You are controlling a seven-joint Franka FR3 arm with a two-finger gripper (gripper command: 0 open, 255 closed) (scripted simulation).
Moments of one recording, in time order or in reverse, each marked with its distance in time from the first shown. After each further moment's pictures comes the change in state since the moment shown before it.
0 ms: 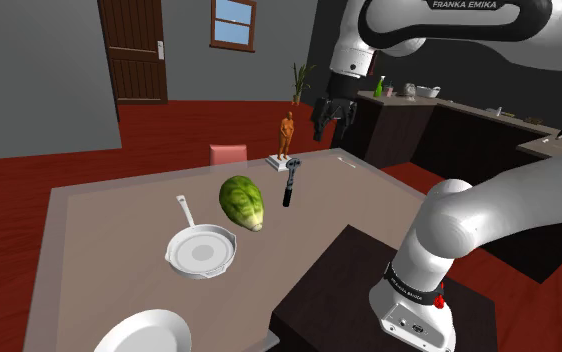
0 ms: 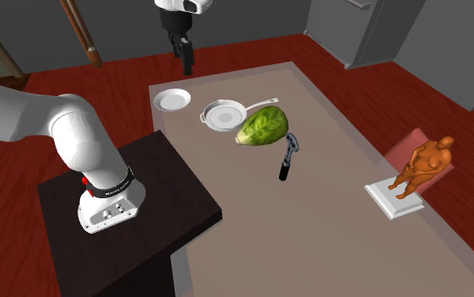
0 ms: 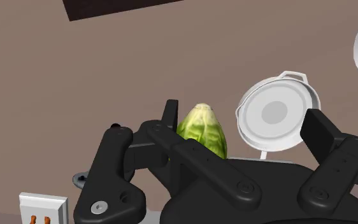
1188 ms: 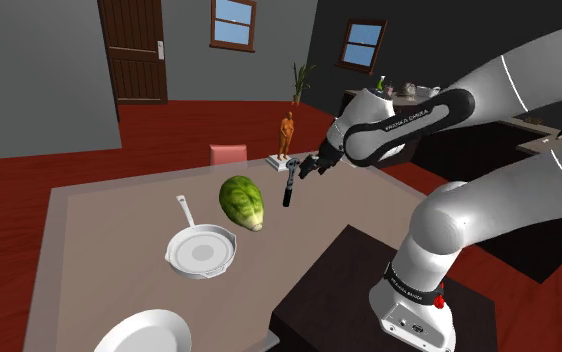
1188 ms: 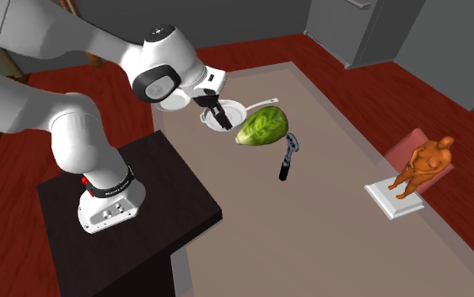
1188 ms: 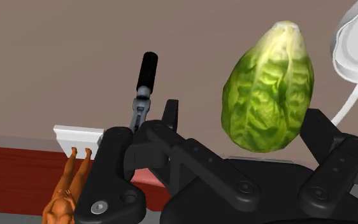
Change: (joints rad) arm -0.148 0.094 -0.064 -0.569 -0.154 1.113 -0.082
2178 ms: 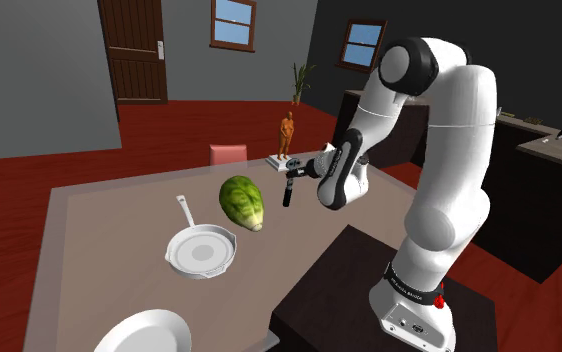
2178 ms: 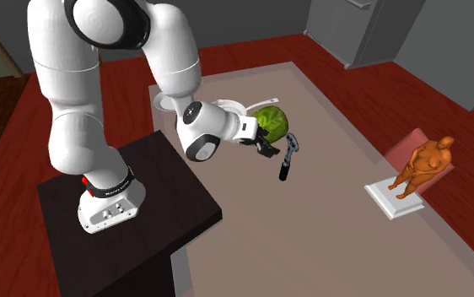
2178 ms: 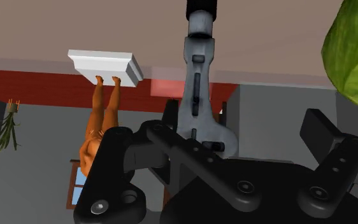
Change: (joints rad) arm -0.109 1.001 -0.106 0.255 -0.120 1.206 0.017
